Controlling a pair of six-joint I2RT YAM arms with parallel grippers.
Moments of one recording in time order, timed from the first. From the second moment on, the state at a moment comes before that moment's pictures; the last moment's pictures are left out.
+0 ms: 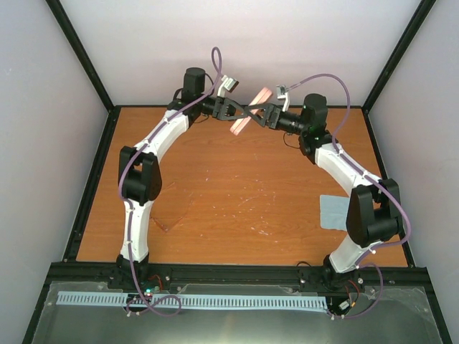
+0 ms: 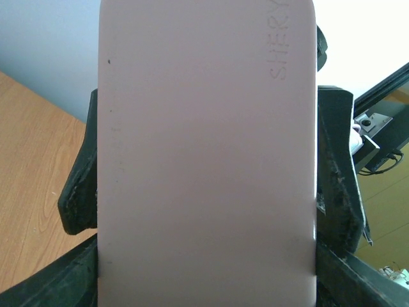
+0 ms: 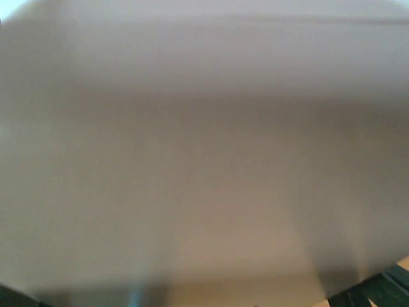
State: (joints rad) left arm -0.36 2.20 2.04 -0.13 1.55 -0.51; right arm 0.28 1.65 1.27 0.35 -0.90 0.76
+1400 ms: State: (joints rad) left arm -0.36 2.19 2.02 0.05 1.56 -0.63; right arm 0.22 1.64 1.15 0.60 -0.97 0.92
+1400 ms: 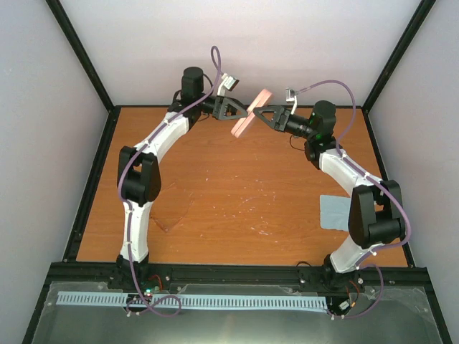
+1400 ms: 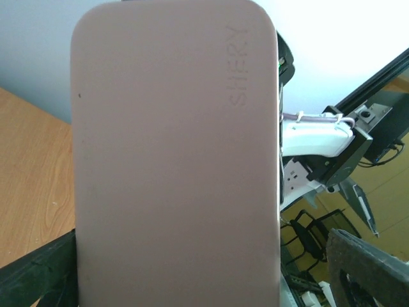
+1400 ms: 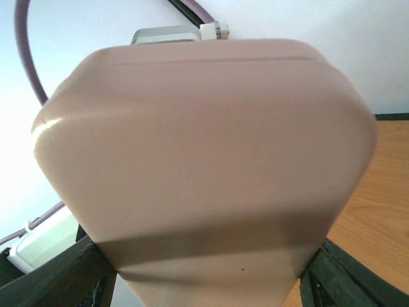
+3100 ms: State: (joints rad) left arm -0.41 2.09 2.04 -0.70 1.15 0.39; right arm 0.22 1.53 1.21 0.02 -0.83 0.63
